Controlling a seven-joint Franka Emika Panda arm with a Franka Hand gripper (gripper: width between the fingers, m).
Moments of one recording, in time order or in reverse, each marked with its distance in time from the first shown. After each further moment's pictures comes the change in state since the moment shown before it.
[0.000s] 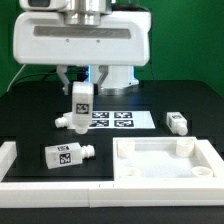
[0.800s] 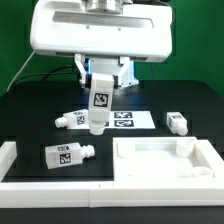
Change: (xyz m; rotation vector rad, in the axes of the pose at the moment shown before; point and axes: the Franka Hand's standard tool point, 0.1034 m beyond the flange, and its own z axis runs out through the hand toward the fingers) arm 0.025 -0.039 -0.010 -0.005 0.210 0.039
